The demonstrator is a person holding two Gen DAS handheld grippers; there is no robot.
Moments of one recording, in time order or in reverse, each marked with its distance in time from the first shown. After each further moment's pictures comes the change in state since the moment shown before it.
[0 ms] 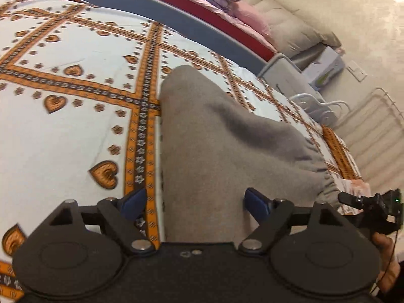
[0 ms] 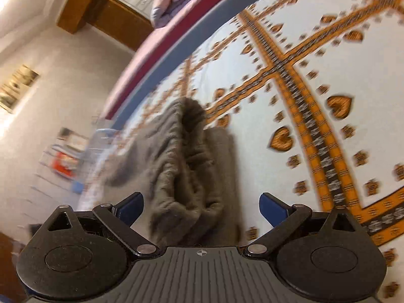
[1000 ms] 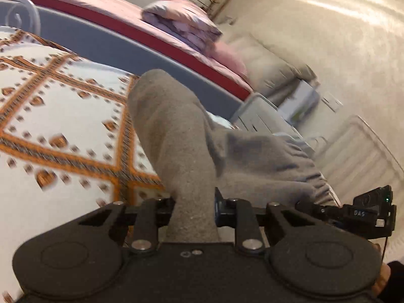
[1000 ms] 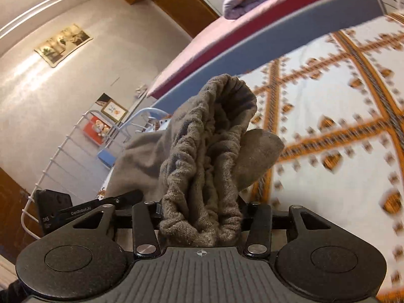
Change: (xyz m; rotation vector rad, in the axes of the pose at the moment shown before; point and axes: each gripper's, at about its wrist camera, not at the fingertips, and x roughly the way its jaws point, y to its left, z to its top) left arm -0.034 -0.001 0.041 0.015 -0.205 -0.071; right arm 0.047 0.105 0.016 -0.278 0.033 0.111
